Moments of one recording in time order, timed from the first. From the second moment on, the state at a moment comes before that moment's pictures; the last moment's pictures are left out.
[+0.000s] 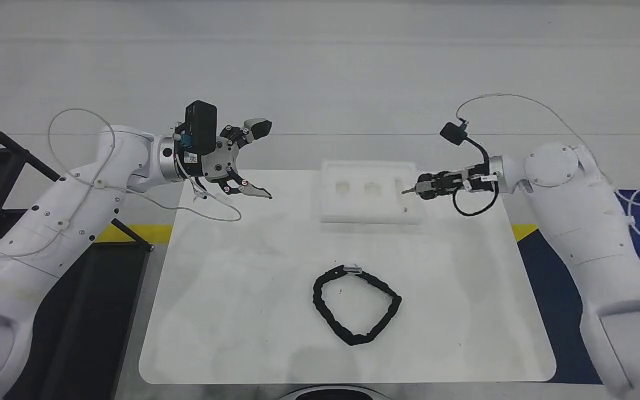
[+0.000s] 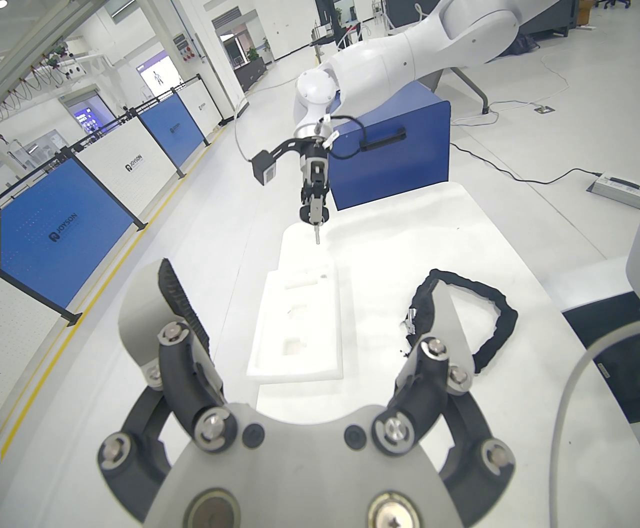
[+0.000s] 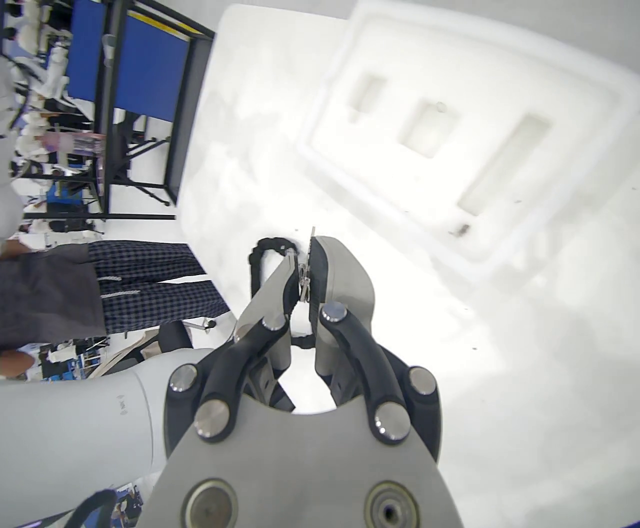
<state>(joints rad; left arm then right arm) 0.43 -0.61 -0.54 -1.35 1.15 -1.01 0.65 -0.58 -1.08 1.01 -0.91 0.09 -0.47 1.35</state>
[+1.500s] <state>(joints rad) 0.51 -0.80 -0.38 -1.23 1.15 -1.01 0.53 -1.02 -0.89 1.47 -1.36 0.57 -0.33 1.49</state>
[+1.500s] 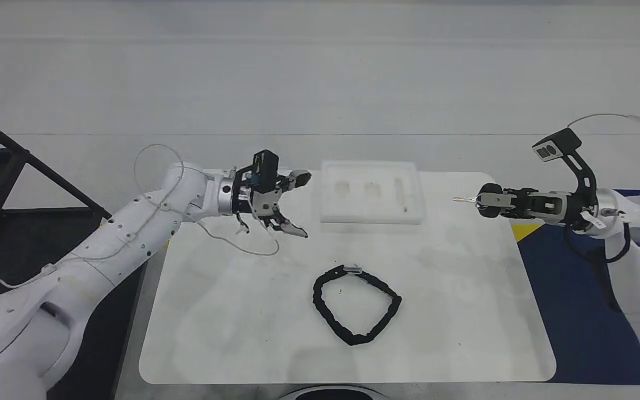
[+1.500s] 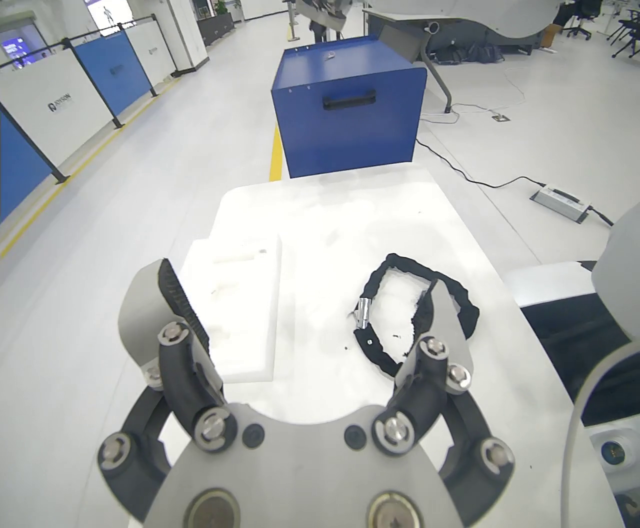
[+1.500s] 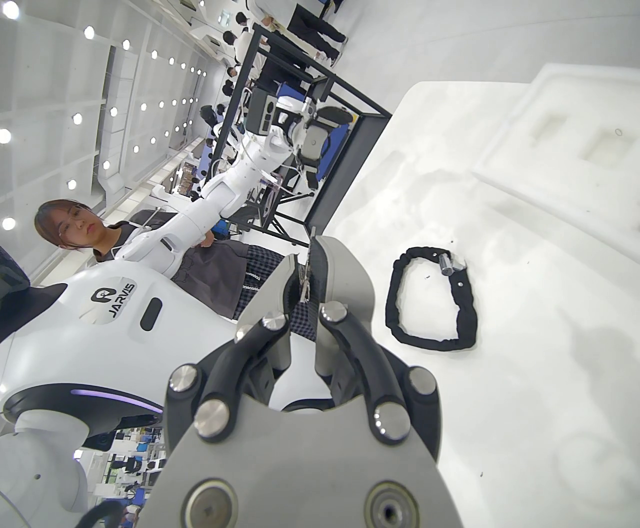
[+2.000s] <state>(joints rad) 0.46 -0.95 -0.17 -1.06 1.30 -1.01 0.61 -1.02 -0.89 1.47 -1.36 0.57 -0.33 1.49</state>
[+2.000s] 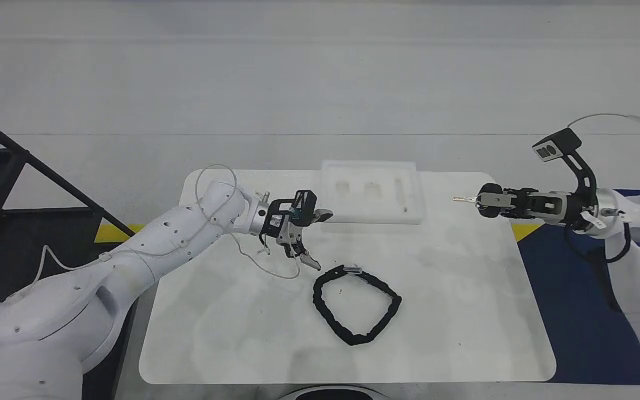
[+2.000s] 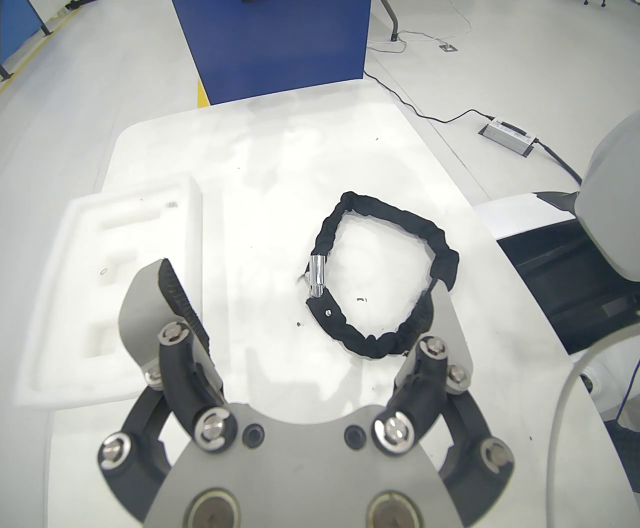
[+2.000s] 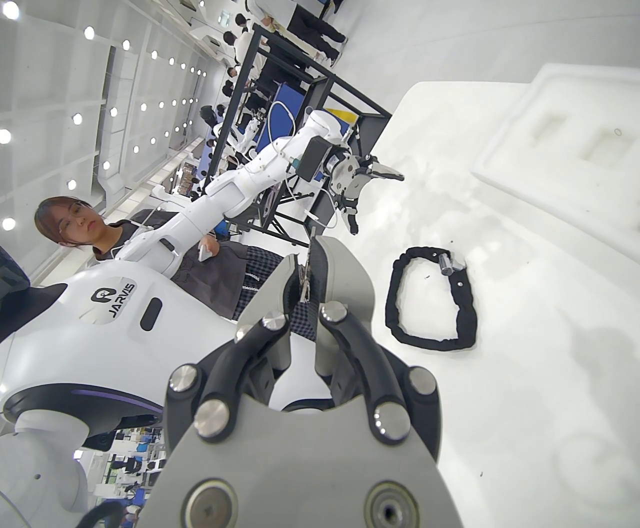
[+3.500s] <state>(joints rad) 0.61 -1.17 -0.18 -0.80 1.34 -0.79 0.52 -1.02 -0.89 1.47 -1.36 0.57 -0.33 1.49</state>
